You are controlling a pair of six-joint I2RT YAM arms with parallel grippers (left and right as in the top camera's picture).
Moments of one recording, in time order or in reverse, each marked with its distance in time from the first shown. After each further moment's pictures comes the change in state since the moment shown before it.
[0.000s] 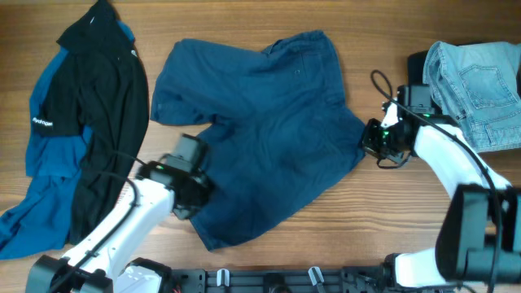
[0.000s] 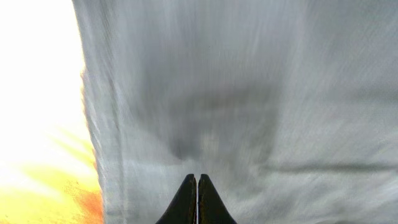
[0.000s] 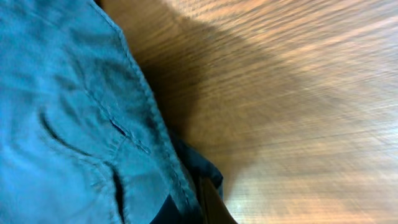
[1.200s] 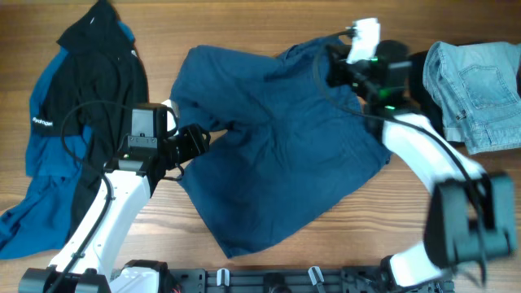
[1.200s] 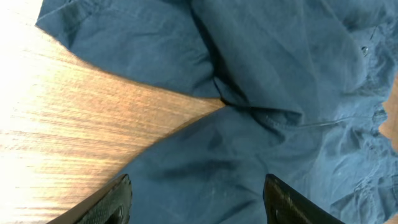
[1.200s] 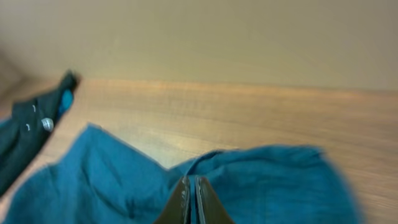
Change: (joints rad) left arm 0.205 -0.006 0.074 0.367 0.158 0.501; right arm 0.254 0.165 0.098 1.032 -0.024 -0.230
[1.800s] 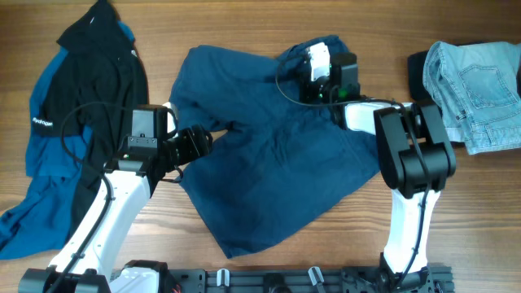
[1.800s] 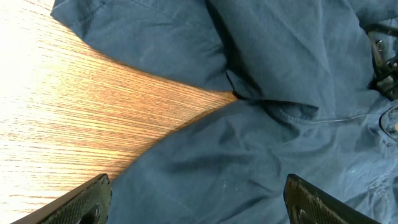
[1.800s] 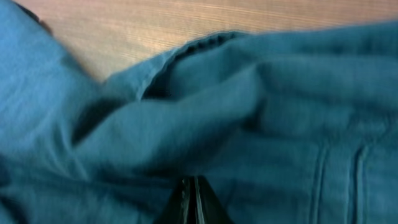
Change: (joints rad) left arm 0.000 -0.001 0.001 -0.035 -0.023 0.013; right arm 0.044 0.460 0.172 0.069 -0.057 -0.157
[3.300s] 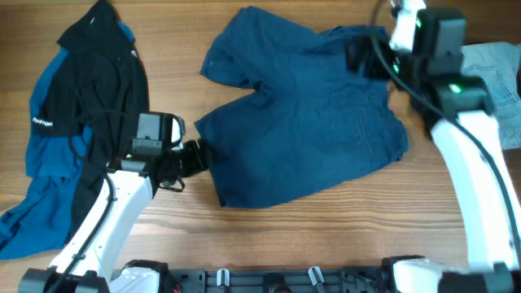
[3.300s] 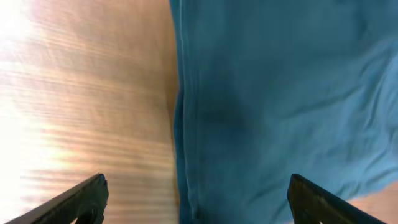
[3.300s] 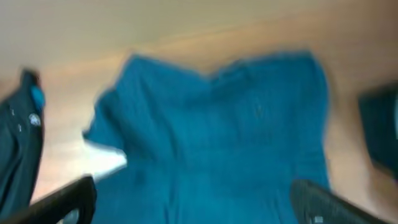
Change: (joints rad) left arm -0.038 -0.004 0.005 -0.190 0.052 0.005; right arm -0.125 -0.808 0.231 -1.203 0.227 0.285
